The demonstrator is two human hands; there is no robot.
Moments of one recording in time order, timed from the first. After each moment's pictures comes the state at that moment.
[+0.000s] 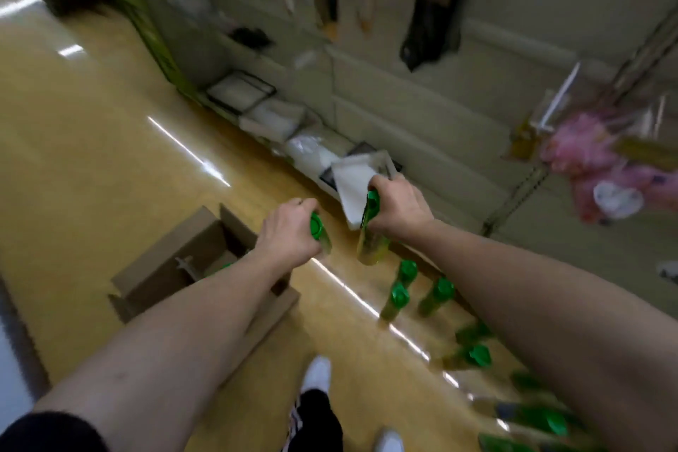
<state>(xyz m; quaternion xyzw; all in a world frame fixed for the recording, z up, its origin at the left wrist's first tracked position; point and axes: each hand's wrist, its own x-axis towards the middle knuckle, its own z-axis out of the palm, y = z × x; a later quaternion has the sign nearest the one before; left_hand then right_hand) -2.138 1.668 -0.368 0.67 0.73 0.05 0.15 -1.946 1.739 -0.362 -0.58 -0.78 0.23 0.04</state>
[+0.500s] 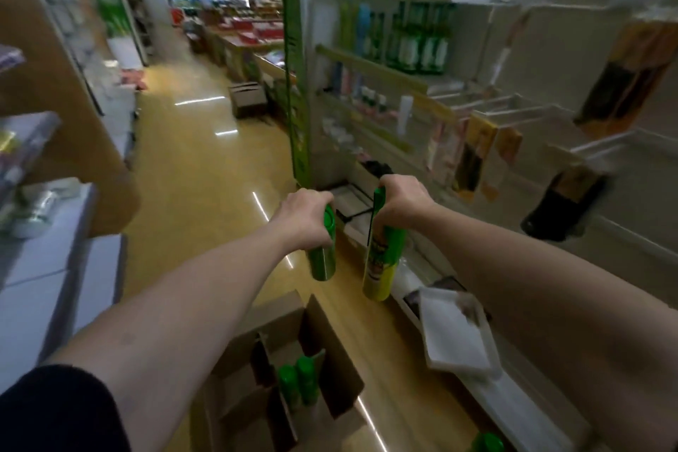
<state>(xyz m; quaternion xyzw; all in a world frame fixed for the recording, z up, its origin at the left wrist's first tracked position) -2.345 1.646 -0.144 0.59 0.80 0.13 0.06 -2.190 1.769 -0.126 -0.44 -0.88 0.18 0.07</state>
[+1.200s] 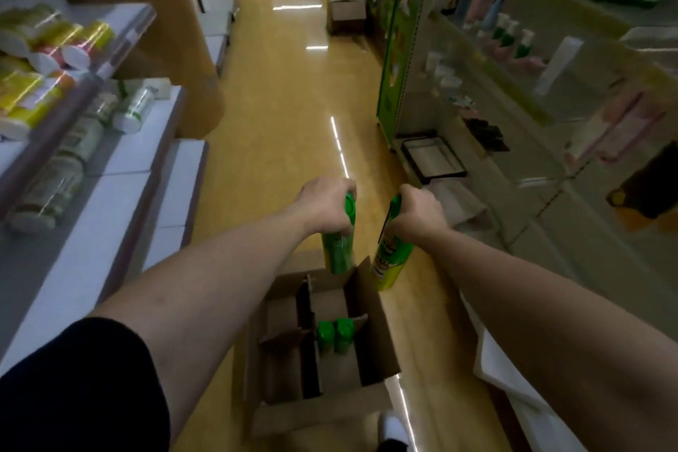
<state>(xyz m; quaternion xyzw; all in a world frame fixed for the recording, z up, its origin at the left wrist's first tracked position) -2.482 1.694 -0.230 0.45 0.87 0.09 0.16 -2.358 1.821 -0.254 -0.41 -0.88 0.25 -0.01</state>
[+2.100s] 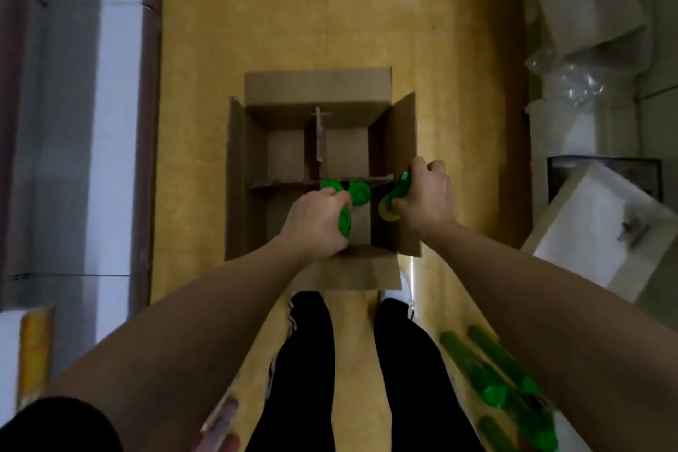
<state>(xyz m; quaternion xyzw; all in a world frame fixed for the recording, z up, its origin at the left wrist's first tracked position) -2.448 1.666 -0.624 0.35 0.86 0.07 0.38 -2.362 1.839 -0.642 -0.36 -0.88 0.25 -0.16</state>
